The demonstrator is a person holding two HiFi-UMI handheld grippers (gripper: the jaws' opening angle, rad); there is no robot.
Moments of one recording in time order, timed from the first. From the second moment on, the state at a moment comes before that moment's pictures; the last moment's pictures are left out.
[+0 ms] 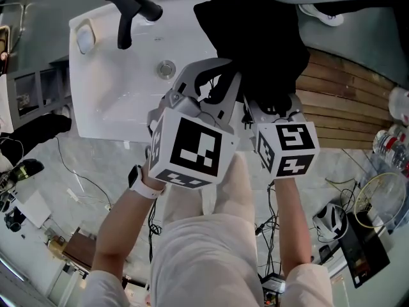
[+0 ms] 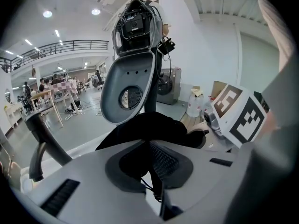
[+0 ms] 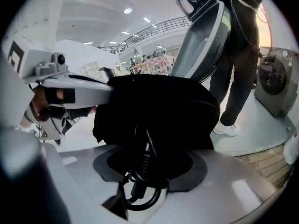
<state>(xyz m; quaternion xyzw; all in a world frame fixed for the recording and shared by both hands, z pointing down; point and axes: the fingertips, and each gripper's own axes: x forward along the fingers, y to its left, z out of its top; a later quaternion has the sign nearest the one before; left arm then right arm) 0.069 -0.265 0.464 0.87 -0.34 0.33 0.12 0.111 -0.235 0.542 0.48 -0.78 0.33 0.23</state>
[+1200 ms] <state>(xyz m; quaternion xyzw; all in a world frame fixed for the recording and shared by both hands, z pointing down) 0.075 -0.248 0.455 0.88 -0.35 0.30 0.12 0.138 -0.154 0.489 0.46 -0.78 0.42 0.05</state>
